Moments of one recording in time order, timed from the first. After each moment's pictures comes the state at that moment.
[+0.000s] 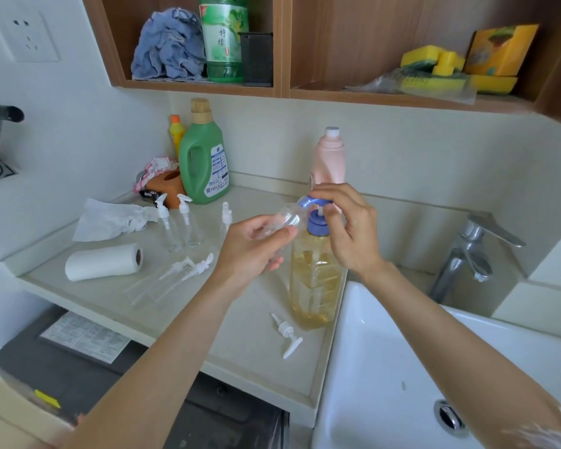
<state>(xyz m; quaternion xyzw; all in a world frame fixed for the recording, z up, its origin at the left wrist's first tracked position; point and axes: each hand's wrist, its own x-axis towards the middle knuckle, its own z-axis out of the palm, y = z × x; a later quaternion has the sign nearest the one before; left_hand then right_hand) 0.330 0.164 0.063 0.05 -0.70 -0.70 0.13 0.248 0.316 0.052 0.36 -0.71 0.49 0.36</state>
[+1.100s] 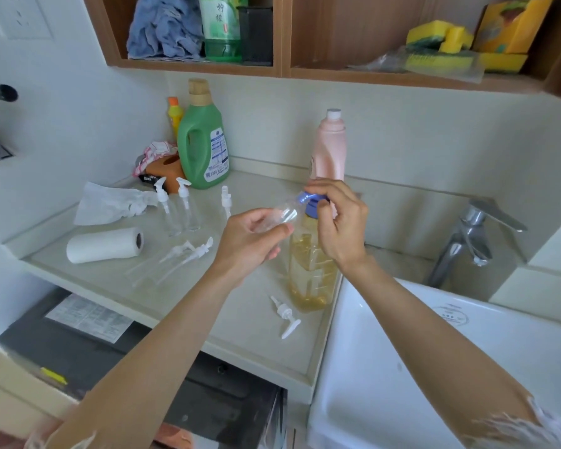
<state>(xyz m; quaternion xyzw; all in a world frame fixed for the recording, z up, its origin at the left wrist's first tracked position) 0.334 0.166 0.050 0.07 -0.73 -0.67 0.13 0.253 0.299 0.032 0.30 -0.68 0.54 0.40</state>
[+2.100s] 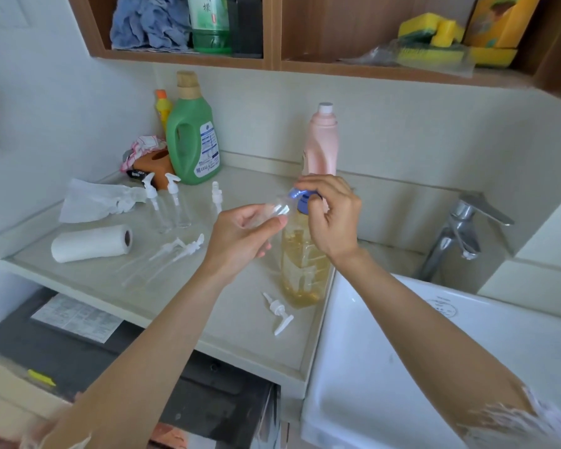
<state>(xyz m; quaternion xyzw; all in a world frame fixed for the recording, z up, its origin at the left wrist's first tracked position) 0.333 0.163 0.047 0.05 -0.73 -0.66 0.14 0.253 0.302 0.035 0.31 -0.69 0.50 0.42</state>
